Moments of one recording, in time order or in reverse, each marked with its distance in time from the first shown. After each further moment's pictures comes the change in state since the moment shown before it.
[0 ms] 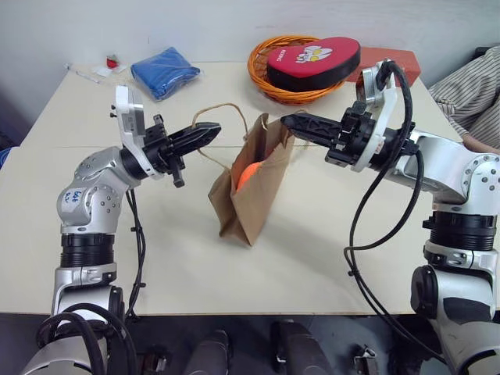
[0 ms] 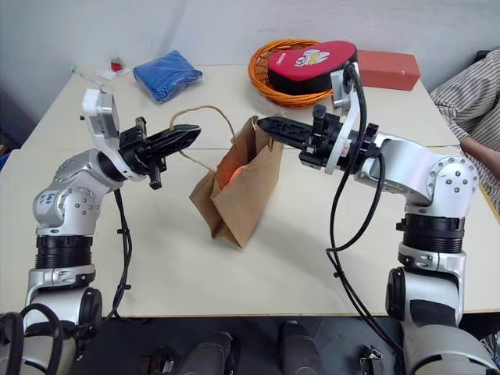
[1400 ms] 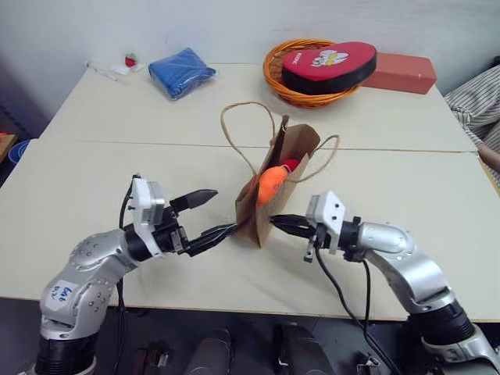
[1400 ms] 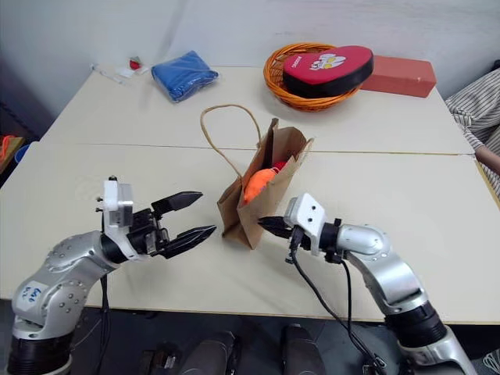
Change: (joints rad) left arm 0.592 -0.027 -0.032 -0.624 0.028 0.049 0.304; right arm 0.556 -0.016 0.457 -0.343 -1.620 -0.916 1.025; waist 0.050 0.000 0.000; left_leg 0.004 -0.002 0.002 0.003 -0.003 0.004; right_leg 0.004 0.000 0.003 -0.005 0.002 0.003
